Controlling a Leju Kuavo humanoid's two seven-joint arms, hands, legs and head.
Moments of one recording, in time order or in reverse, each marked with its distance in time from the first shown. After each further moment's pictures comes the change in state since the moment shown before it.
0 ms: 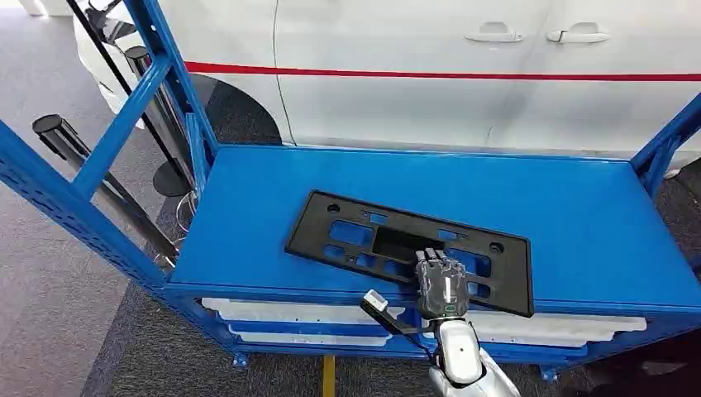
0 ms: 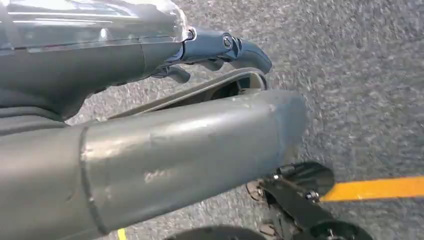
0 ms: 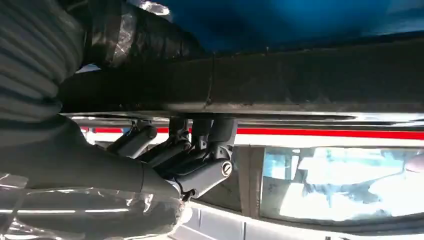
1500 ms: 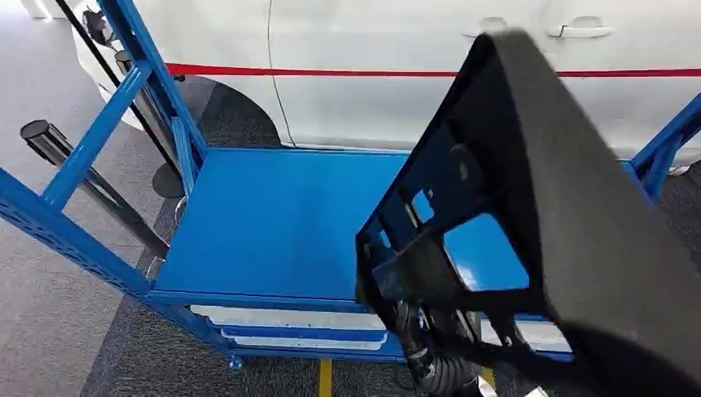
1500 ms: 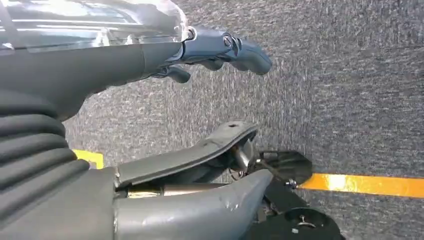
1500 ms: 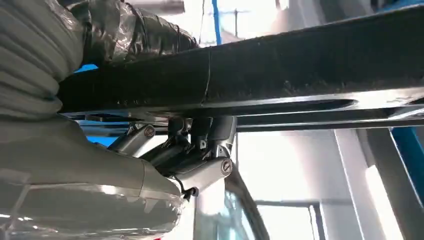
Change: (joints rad) left arm 0.008 -0.047 0.178 0.000 -0.001 0.024 -0.043; right arm 0.374 0.022 0.144 -0.889 -1.526 0.413 -0.895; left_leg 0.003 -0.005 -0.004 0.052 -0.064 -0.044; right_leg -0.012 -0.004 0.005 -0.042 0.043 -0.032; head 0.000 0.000
